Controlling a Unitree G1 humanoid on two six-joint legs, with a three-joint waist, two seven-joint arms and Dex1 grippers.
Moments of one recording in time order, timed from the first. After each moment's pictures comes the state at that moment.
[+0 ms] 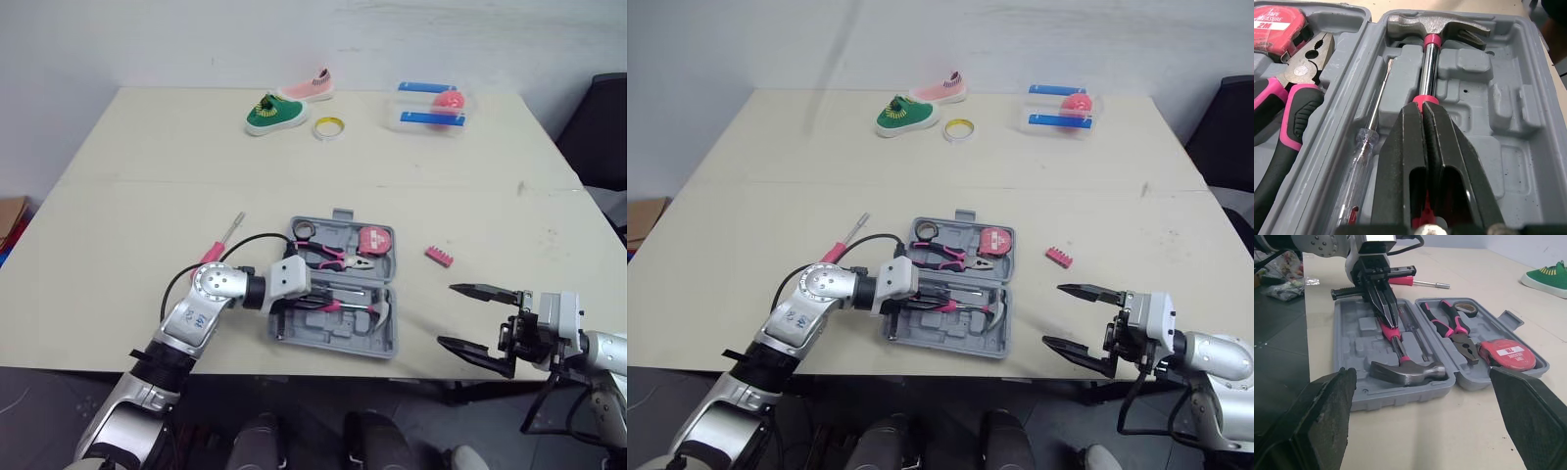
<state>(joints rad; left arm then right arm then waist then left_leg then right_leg) -0.50 0.46 -0.33 0.08 -0.11 0.16 -1.04 0.08 -0.72 -0.28 -0.08 0.58 -0.13 1.32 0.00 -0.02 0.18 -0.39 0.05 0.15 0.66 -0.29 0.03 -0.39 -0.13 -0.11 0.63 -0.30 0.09</state>
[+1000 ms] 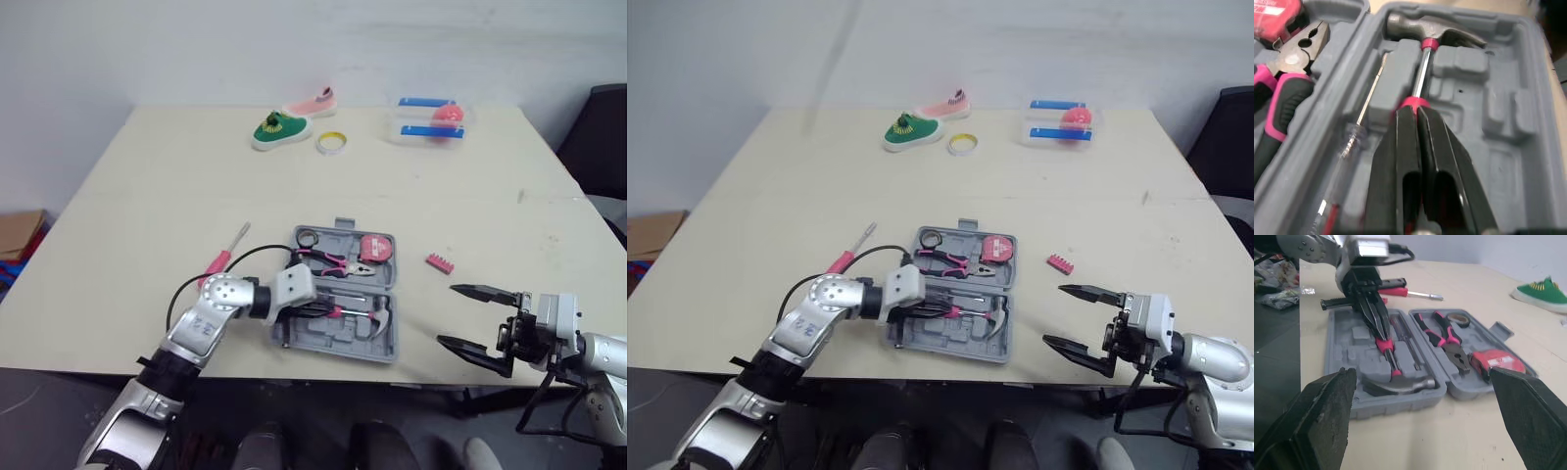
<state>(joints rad) -0.41 0.45 -0.24 0.07 -0.21 0.09 -1.05 0.07 -0.70 -0.29 -0.01 0.57 -0.16 1.33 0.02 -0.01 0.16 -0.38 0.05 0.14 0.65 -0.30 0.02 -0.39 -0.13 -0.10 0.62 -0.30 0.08</state>
